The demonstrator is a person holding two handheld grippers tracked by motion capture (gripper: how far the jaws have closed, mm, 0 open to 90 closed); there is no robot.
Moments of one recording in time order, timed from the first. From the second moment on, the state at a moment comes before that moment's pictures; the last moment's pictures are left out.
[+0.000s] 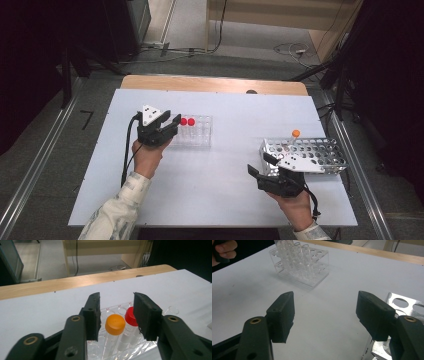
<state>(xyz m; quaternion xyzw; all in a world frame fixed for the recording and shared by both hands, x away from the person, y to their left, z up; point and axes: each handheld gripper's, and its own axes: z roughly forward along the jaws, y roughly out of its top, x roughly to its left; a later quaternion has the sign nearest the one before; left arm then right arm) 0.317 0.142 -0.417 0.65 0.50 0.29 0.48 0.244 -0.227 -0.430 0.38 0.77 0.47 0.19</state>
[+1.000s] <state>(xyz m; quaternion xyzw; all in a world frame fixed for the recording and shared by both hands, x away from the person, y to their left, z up) 0.268 0.138 -0.414 0.65 0.50 0.25 0.51 0.272 -0.301 -0.439 0.49 0.70 0.42 0.31</state>
